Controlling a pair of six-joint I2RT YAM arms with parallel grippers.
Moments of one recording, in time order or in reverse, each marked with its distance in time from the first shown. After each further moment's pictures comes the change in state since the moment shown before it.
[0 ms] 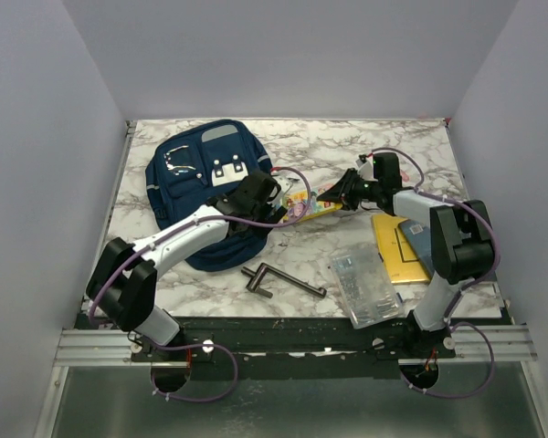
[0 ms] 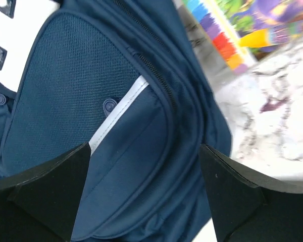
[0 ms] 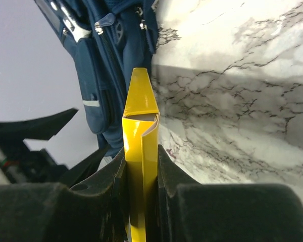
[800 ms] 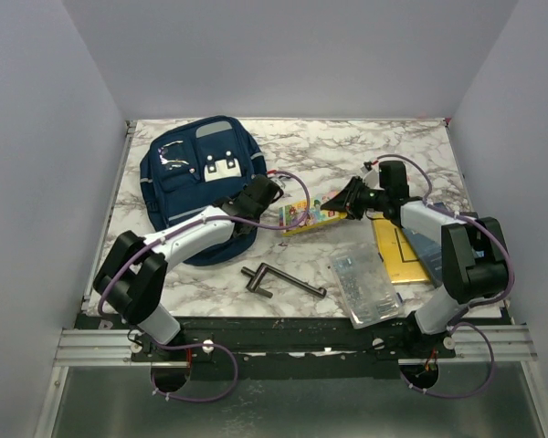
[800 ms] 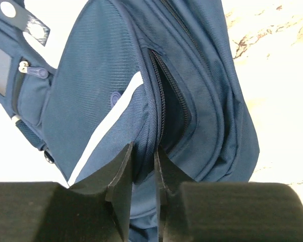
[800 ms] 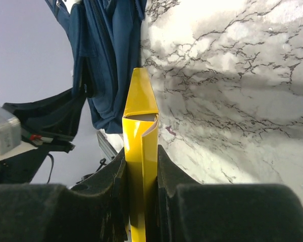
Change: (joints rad) left arm 0.005 0.080 -0.026 0.035 -0.291 0.048; right arm 0.000 -0.151 -0.122 -0.029 0.006 -0.008
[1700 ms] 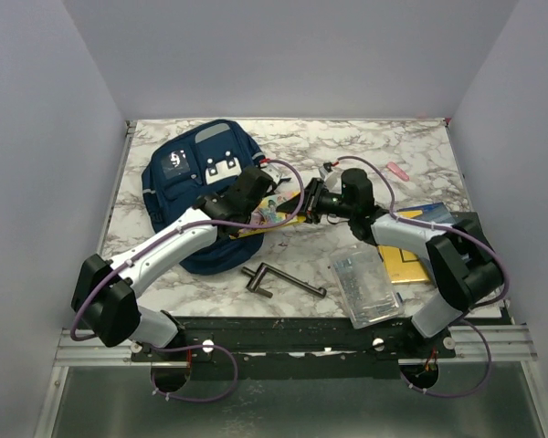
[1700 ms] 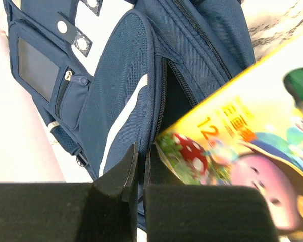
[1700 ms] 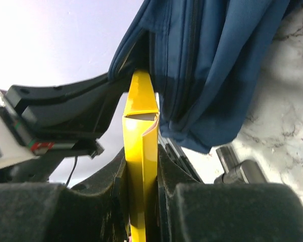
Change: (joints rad) left arm -0.027 -0.185 0.065 -0.145 0.001 -0.017; right arm 0.333 -0.034 -0.052 0.426 0.065 0.373
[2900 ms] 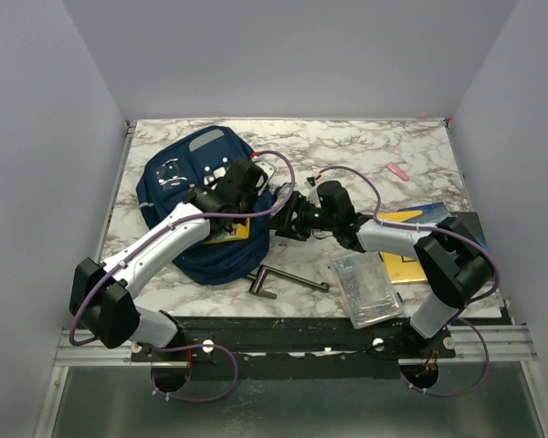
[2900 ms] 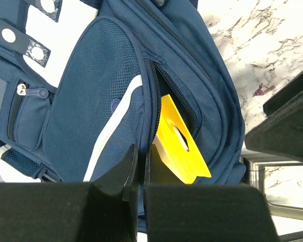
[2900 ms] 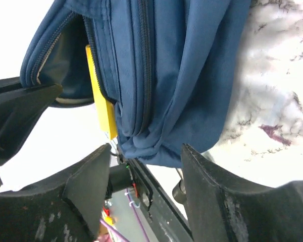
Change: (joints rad) left arm 0.064 -0.023 0.067 -0.114 0.254 -0.144; right arm 0.151 0.071 0.030 -0.143 0.229 -0.171
